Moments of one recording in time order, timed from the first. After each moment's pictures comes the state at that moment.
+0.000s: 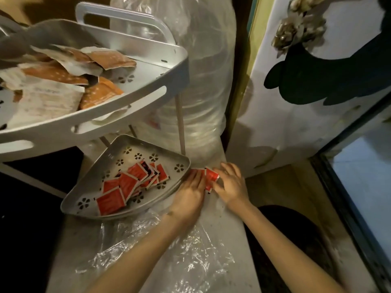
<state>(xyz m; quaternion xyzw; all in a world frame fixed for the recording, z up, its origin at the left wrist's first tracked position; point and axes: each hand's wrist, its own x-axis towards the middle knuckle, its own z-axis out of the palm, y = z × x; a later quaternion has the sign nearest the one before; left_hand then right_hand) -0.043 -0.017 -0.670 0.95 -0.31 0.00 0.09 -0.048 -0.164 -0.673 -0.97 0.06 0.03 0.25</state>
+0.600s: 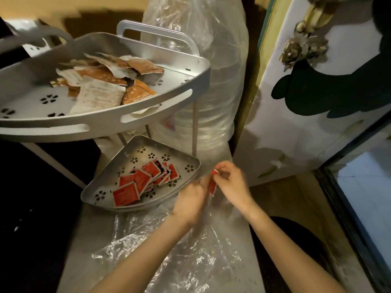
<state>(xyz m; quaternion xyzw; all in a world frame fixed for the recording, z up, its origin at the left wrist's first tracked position) -0.063 0.000 -0.615 0.94 -0.24 0.04 0.24 -0.059 -0.131 -0.618 -0.84 0.10 -0.04 0.54</state>
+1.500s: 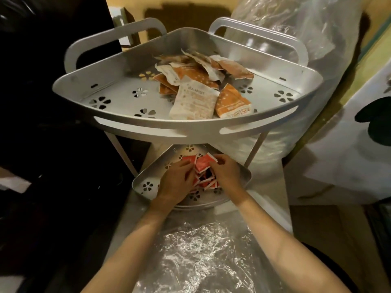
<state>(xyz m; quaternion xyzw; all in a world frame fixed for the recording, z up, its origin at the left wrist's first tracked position) -0.009 0.130 -0.614 0.95 -0.03 0.04 0.32 0.024 -0.008 -0.621 -0.82 0.11 0.05 0.55</state>
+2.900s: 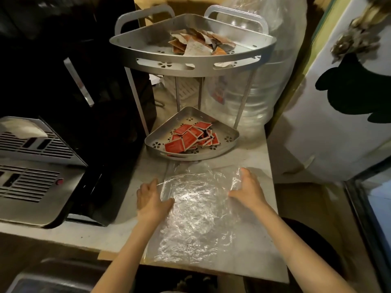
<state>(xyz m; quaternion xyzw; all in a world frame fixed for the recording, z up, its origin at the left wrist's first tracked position) -0.198 0.166 -0.637 0.93 0.22 -0.08 0.28 -0.151 -0.078 -0.645 -0.94 0.10 0.12 0.32</state>
